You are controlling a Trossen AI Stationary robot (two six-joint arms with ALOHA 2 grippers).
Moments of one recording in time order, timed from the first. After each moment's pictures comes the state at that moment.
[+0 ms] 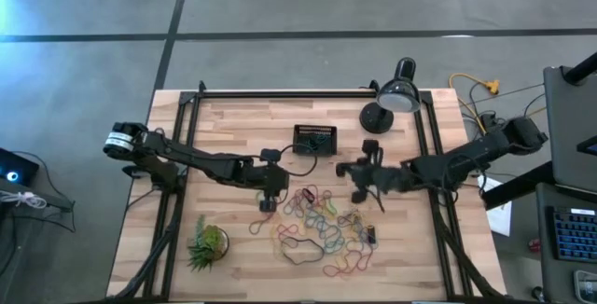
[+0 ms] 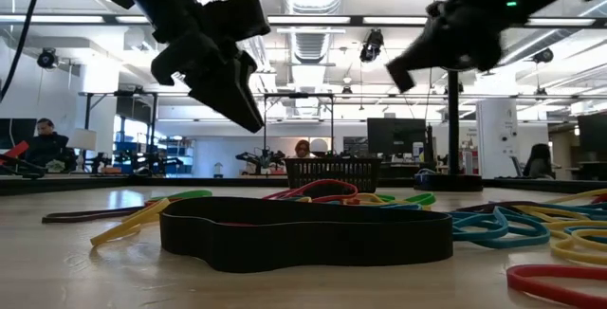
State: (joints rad) left arm -0.14 1.52 0.92 -0.27 -0.24 0.06; right arm 0.26 1.23 0.61 0.08 0.68 -0.20
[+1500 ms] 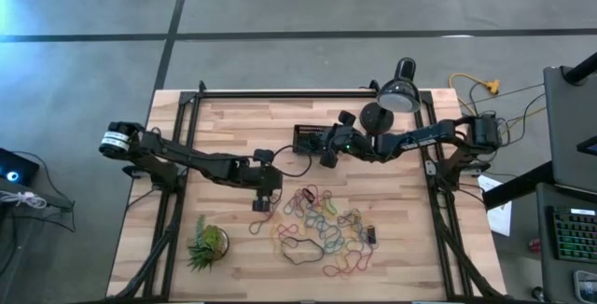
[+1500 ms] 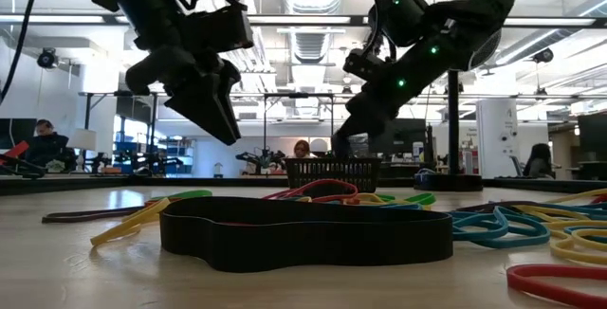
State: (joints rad) left arm -0.14 1.48 0.87 -0.33 -0.24 0.03; right arm -0.18 1.65 0.78 0.26 0.45 -0.16
